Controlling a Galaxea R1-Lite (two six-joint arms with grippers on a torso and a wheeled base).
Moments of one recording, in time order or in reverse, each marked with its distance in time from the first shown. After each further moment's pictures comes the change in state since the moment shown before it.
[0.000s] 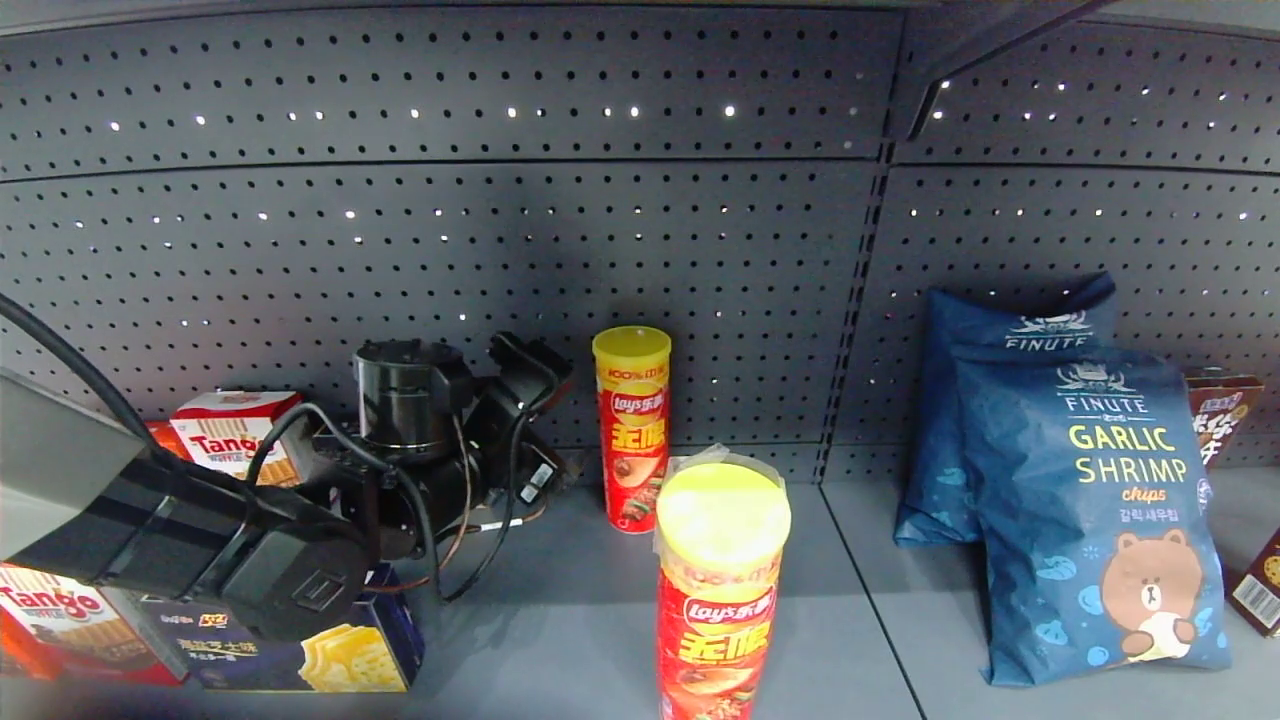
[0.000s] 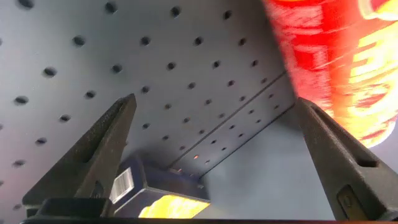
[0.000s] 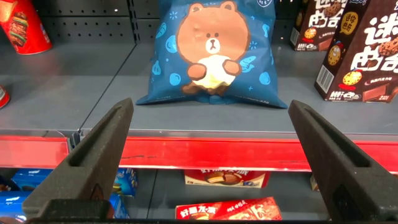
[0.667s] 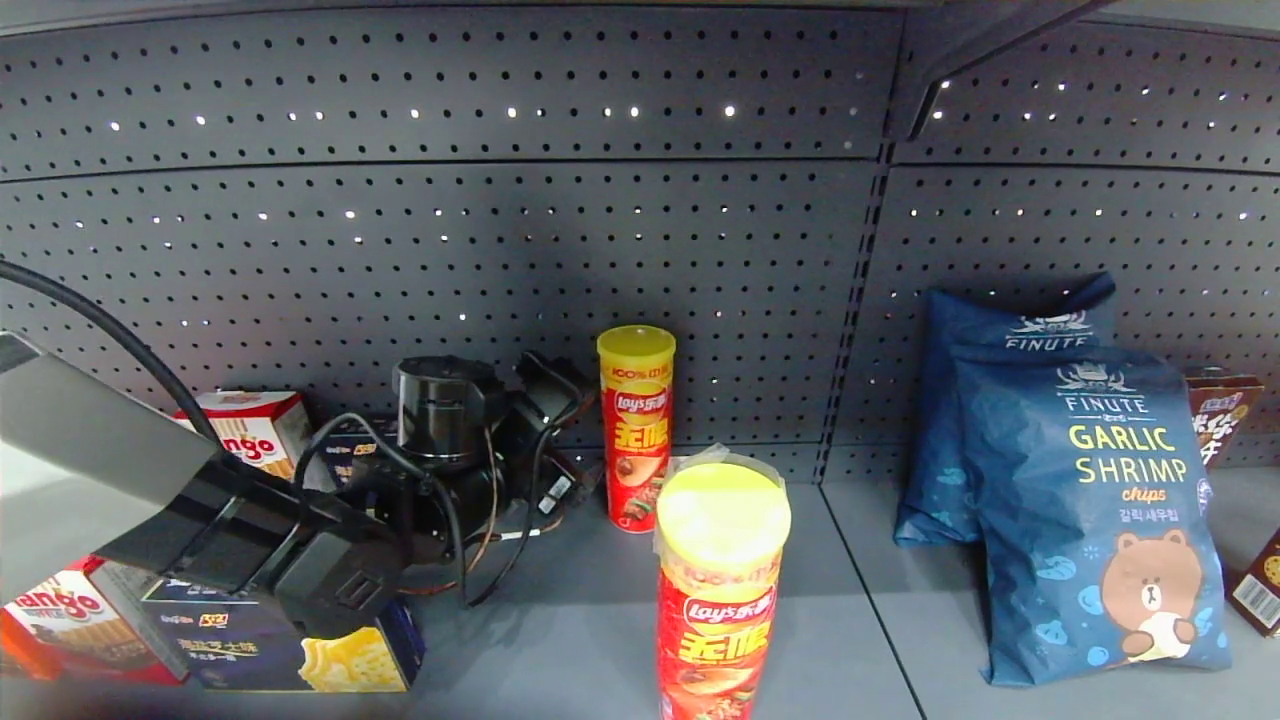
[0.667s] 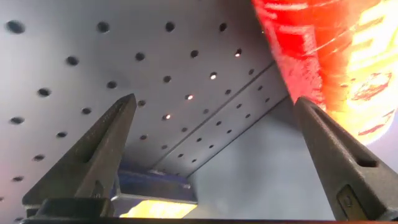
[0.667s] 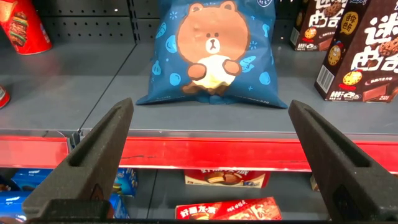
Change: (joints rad) left arm -0.023 0.068 -0.031 0.001 0.002 0.000; right arm 0.001 0.000 0.000 0.000 0.000 0.000
